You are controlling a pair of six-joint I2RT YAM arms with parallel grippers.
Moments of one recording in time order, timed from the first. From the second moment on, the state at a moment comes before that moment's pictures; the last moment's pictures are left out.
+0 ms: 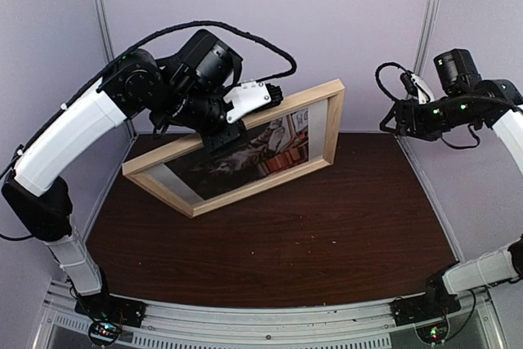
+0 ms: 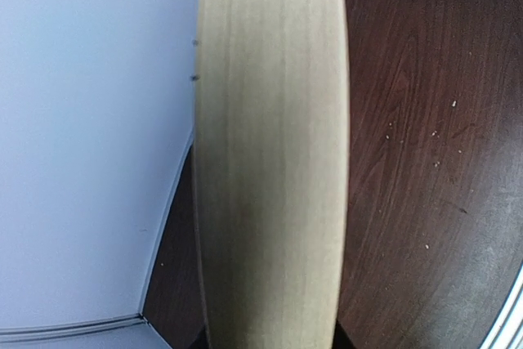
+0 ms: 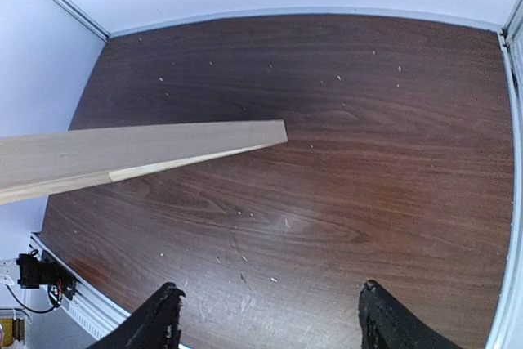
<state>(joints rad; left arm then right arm) -1.12 1.74 2.16 -1.18 -0.42 0.40 0.30 1.26 1.64 -1.17 -0.20 0.27</state>
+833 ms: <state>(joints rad) -0.95 1.76 2.27 -1.49 0.10 0.41 0.53 1.24 1.61 -0.98 -0.51 -0.08</state>
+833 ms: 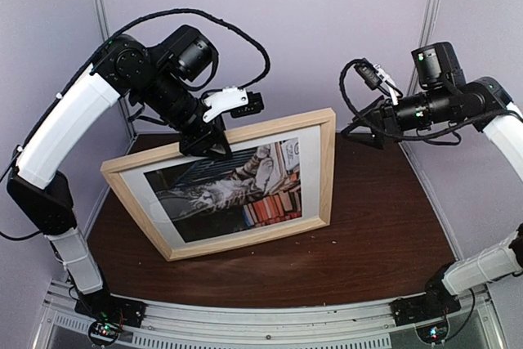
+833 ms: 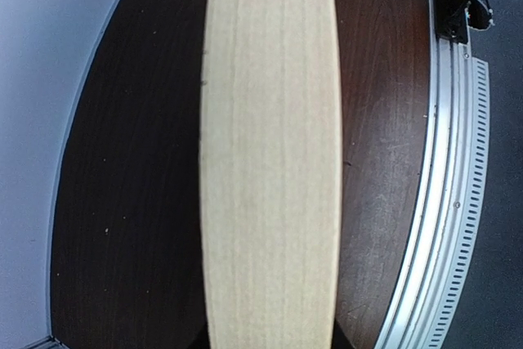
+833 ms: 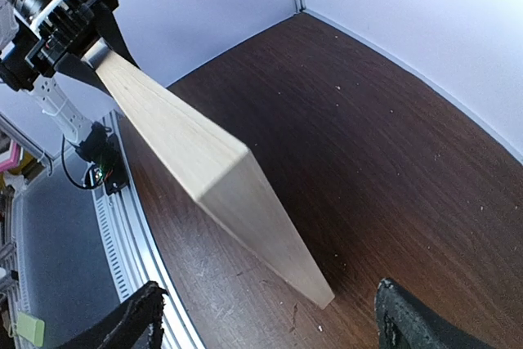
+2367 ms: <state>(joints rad) -0.93 1.81 2.20 -1.39 0.26 0.52 0.71 1.32 1.49 -1.02 -0.55 -0.31</state>
